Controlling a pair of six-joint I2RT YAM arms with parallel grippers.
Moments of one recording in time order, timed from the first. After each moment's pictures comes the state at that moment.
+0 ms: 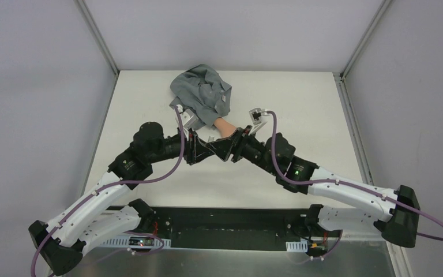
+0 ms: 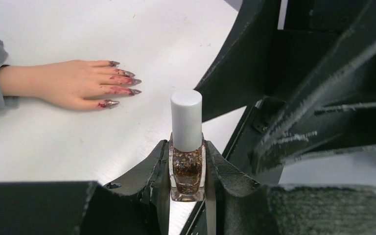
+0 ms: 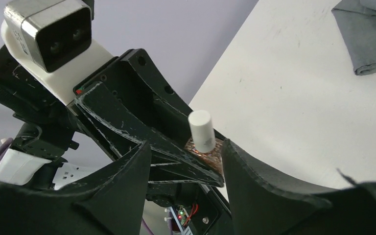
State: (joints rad) left arm -0.69 0.81 0.81 -0.22 0.42 -0.30; right arm 1.09 1.05 0.81 0.24 0.10 0.80
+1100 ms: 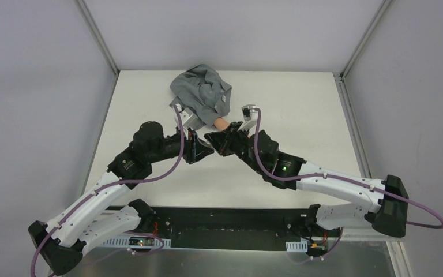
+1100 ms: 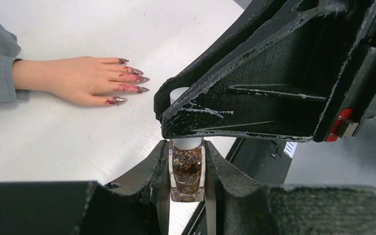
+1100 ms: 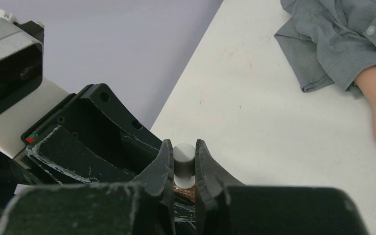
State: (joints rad) left arm -0.69 0.81 0.82 -0.25 0.37 -0.29; right arm 1.17 1.20 0.95 0.17 0.38 0.74
